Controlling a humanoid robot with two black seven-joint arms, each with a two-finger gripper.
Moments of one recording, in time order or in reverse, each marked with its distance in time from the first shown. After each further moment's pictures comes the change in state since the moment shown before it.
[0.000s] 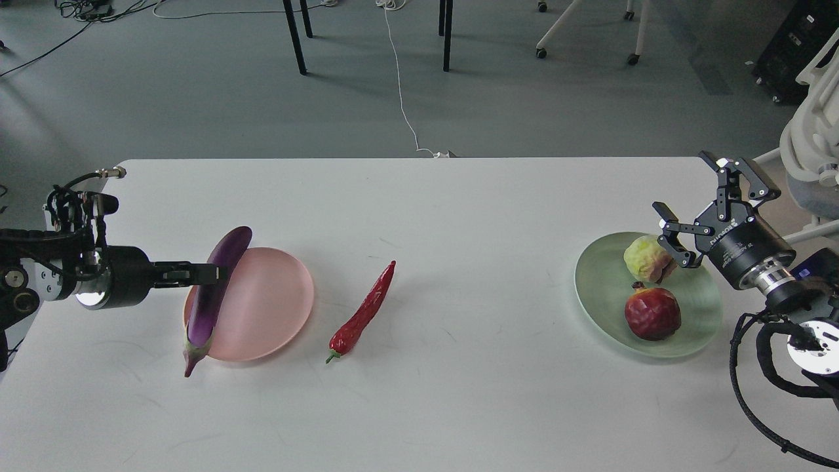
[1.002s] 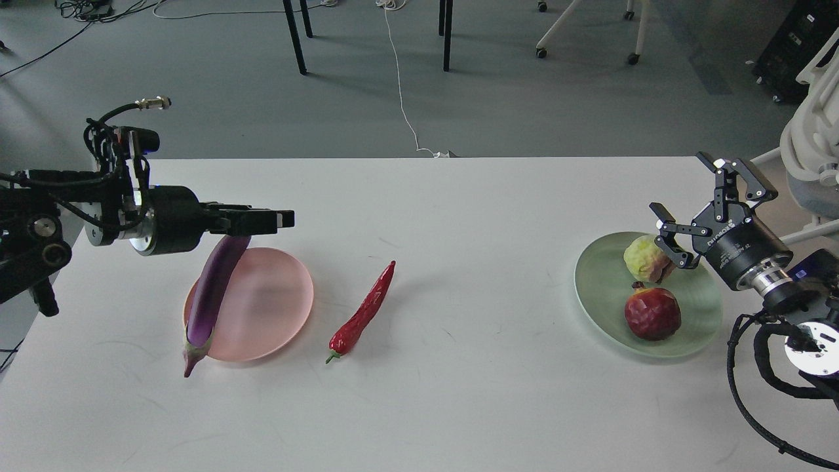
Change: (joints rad) left arm -0.150 -0.087 -0.036 -0.236 0.060 0.000 -0.005; right arm -0.005 0.005 0.005 0.004 -0.003 0.001 0.000
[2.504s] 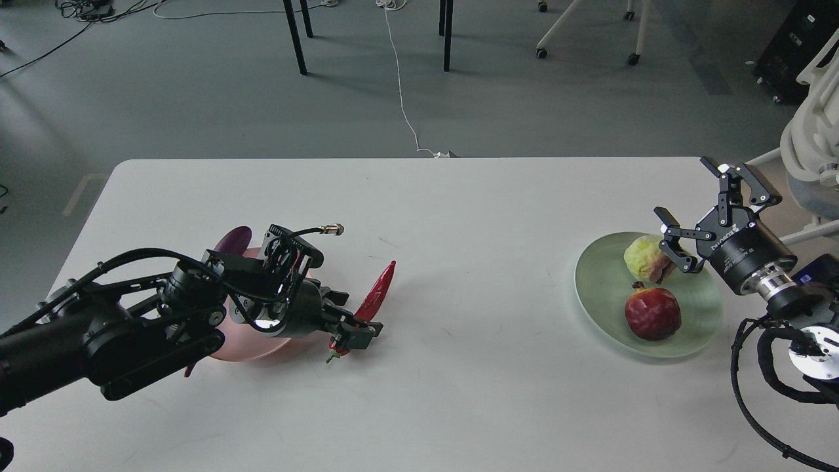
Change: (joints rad) left arm 0.104 -0.359 0.111 0.184 0.433 0.000 0.019; right arm -0.017 -0.006 0.007 -0.002 0.000 -0.001 0.000
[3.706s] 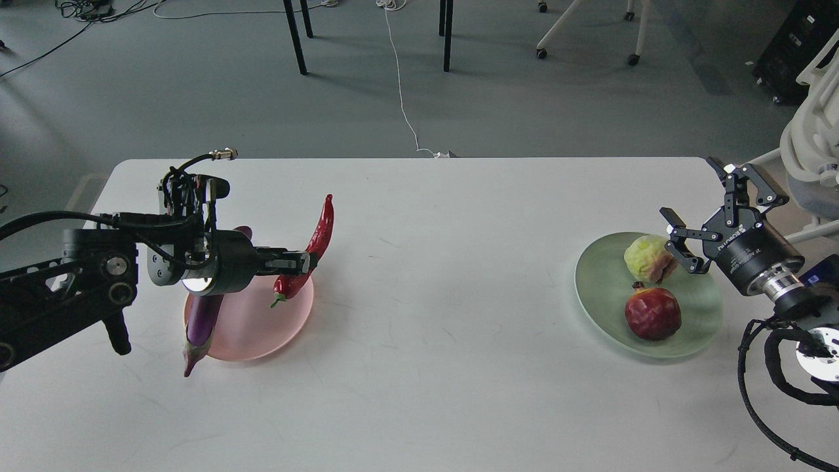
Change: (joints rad) left arm 0.006 0.295 -0.140 -0.228 -0.588 0.000 0.335; right arm -0.006 -0.018 0.001 0.007 0.000 0.000 0.000
